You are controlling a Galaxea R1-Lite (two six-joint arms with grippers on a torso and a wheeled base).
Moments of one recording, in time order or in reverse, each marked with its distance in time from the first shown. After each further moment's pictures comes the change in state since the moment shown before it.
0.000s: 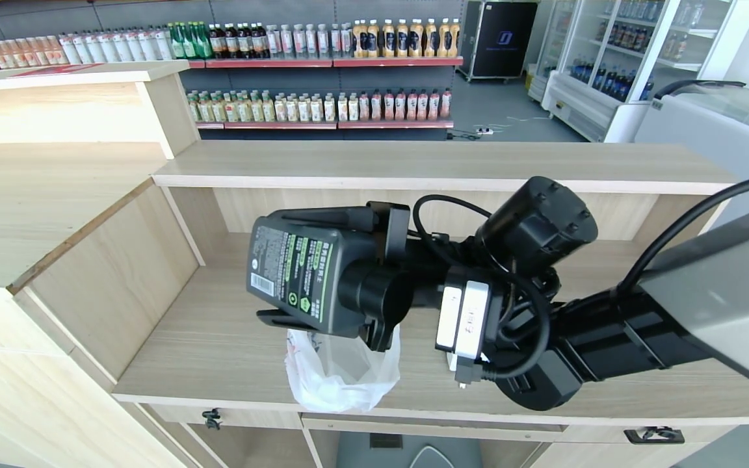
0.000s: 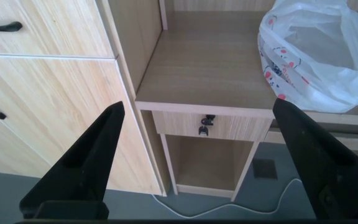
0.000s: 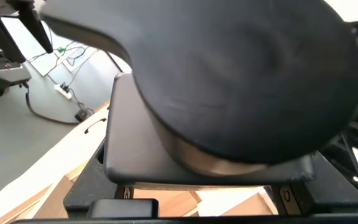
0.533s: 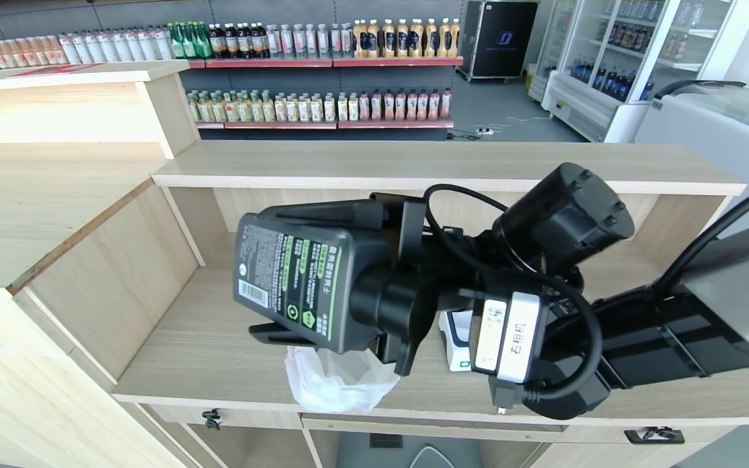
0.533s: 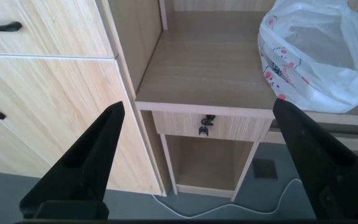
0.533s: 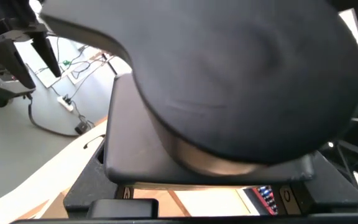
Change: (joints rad) left arm 0.000 0.000 0.000 0.000 0.000 0.000; right arm 0.026 -0.053 0.026 -0.012 0.051 0.000
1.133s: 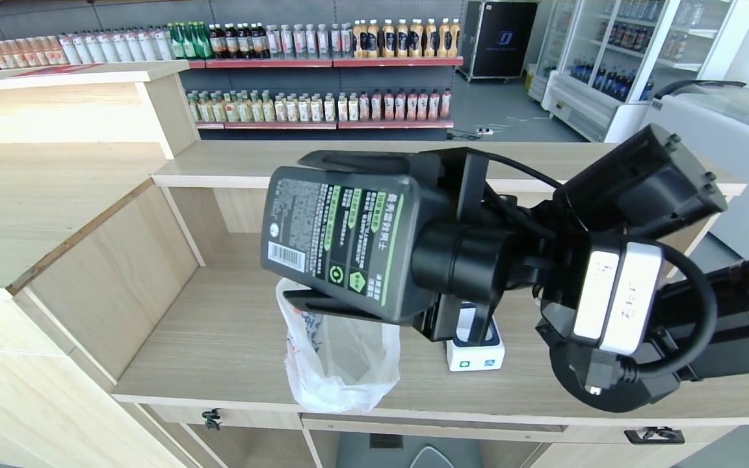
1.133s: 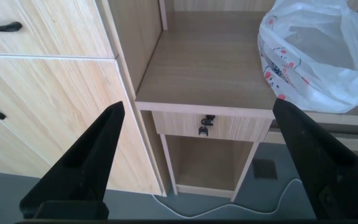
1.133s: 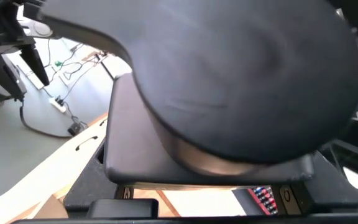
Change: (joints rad) left arm 0.000 0.000 0.000 0.000 0.000 0.000; right arm -0.029 -0.116 0.053 -0.001 0.000 0.049
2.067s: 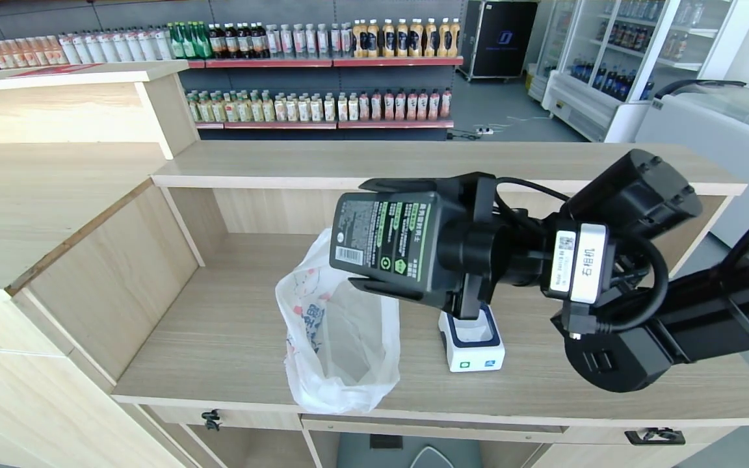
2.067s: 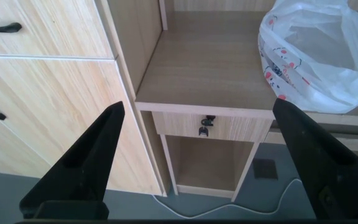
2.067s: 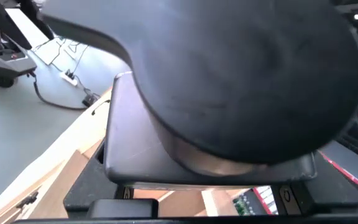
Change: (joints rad) left arm 0.000 0.000 0.000 0.000 0.000 0.000; right arm -0.137 0.020 0.081 -0.001 0.008 0.057
